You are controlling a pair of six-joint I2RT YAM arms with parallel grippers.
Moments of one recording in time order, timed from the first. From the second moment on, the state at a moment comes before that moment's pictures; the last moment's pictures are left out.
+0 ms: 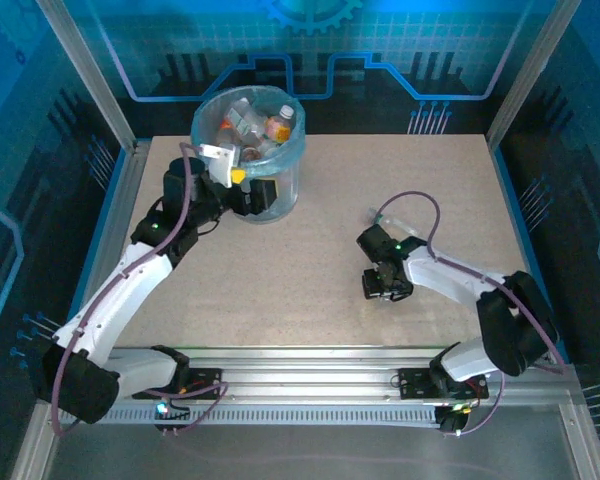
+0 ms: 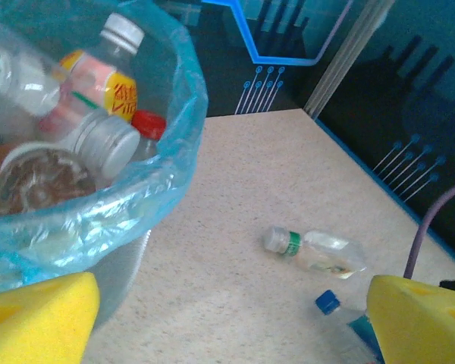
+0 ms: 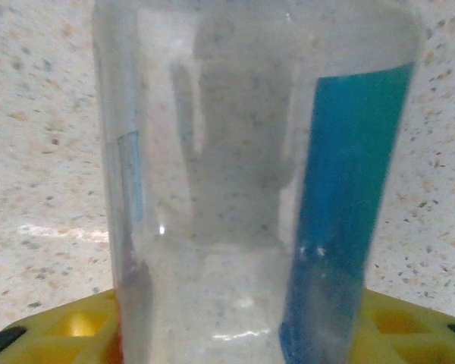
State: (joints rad) left arm -0.32 1.19 1.11 -0.24 0.30 -0.30; right arm 0.56 1.41 0.83 -0.81 0.13 0.45
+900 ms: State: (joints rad) left arm -0.57 1.37 1.22 -0.17 0.65 -0.61; right arm 0.56 0.82 0.85 -0.58 -0.35 0.34
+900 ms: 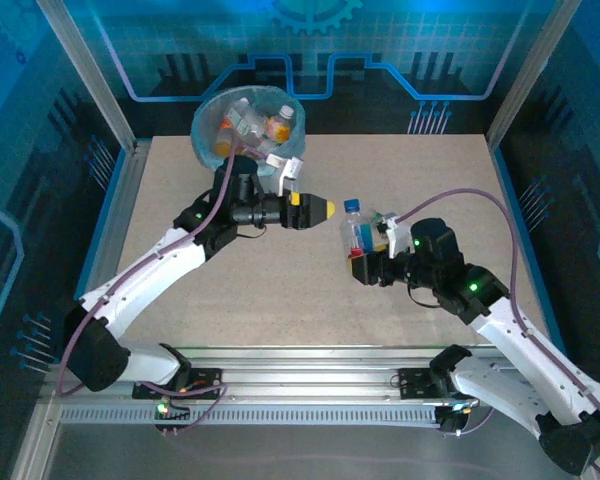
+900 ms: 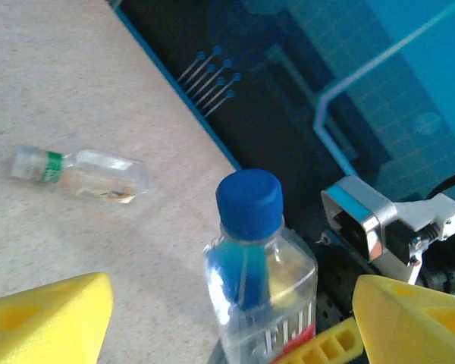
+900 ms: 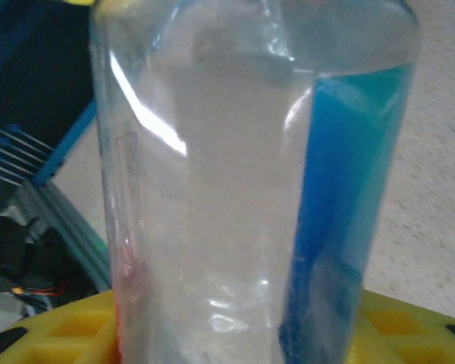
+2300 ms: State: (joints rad) left arm -0.63 1.41 1.28 -0.06 0.74 -0.61; right arm 0.61 0.84 0.92 -0.54 -0.47 0.32
